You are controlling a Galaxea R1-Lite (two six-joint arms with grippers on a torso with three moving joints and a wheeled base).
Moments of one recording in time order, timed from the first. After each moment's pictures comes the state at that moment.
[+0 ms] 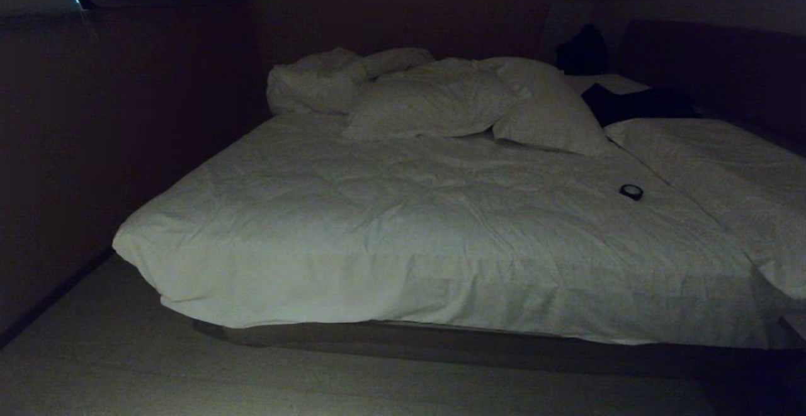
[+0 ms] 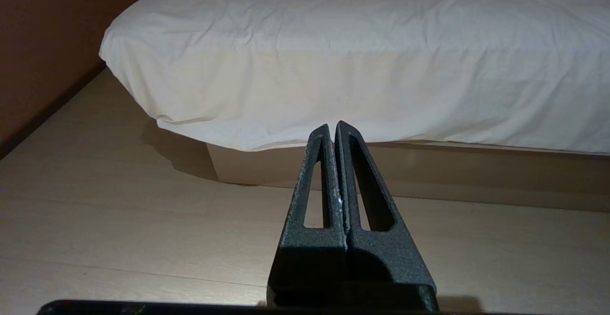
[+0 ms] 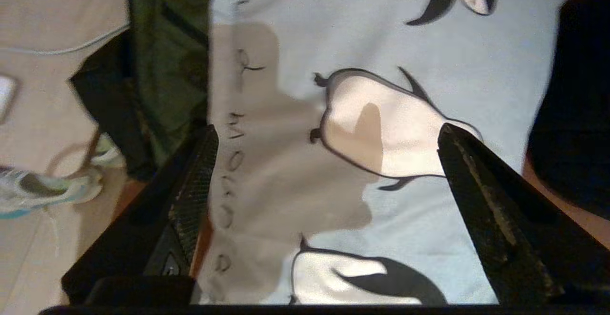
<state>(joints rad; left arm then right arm) 0.00 0.00 0.00 0.00 0.00 -0.01 -2.16 1.85 -1.19 0.04 0.46 -0.64</state>
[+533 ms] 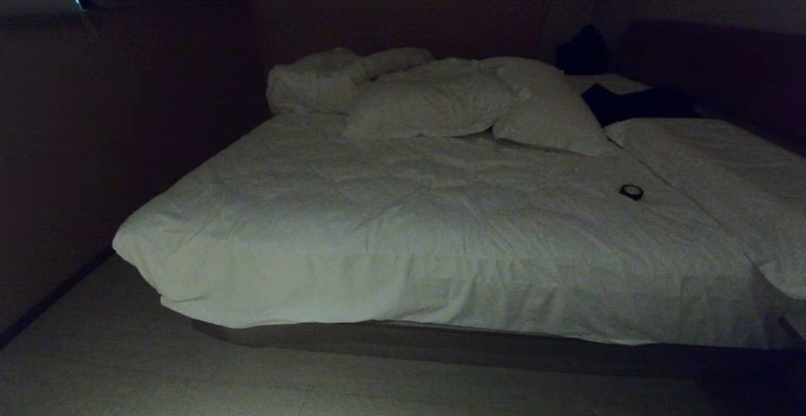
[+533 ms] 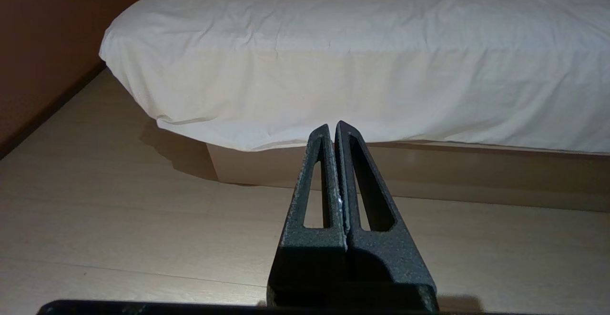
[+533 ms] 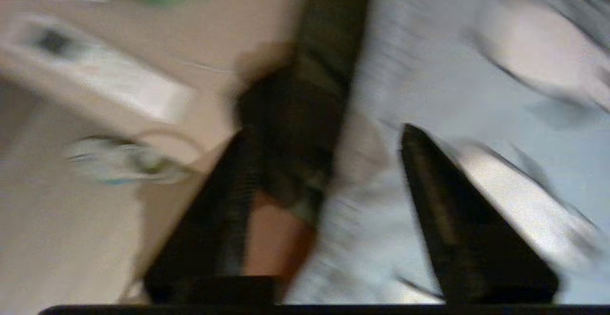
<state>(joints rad) 0.00 0.00 0.00 0.00 0.00 -0.01 -1.97 1.74 -1.19 0.19 0.56 -0.61</state>
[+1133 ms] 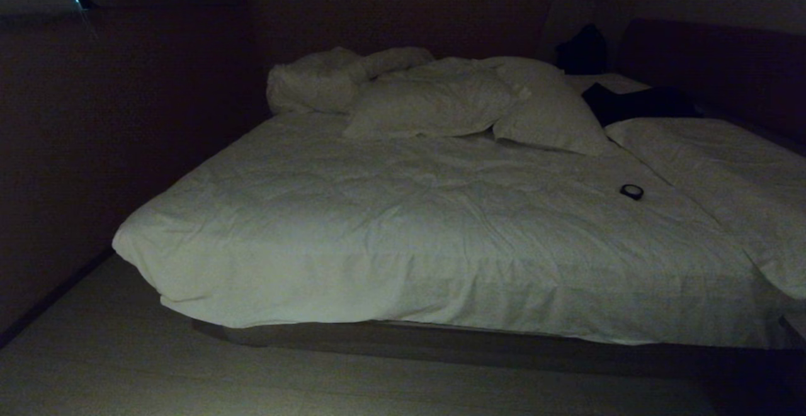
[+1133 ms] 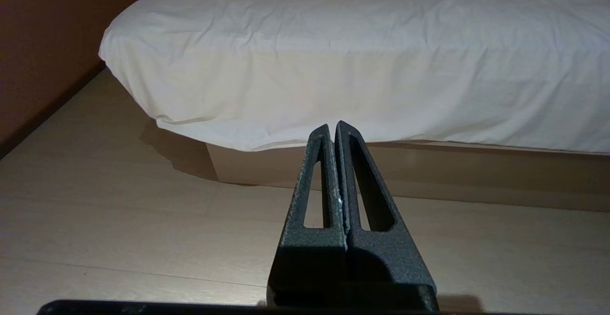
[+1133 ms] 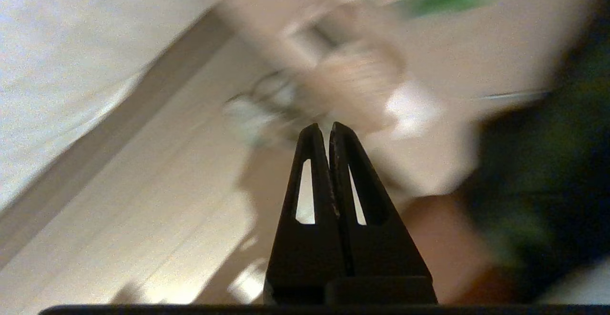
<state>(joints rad) 0.00 0.00 0.00 0.00 0.00 -0.01 -1.38 1.55 -1.06 0.29 0.42 -0.31</state>
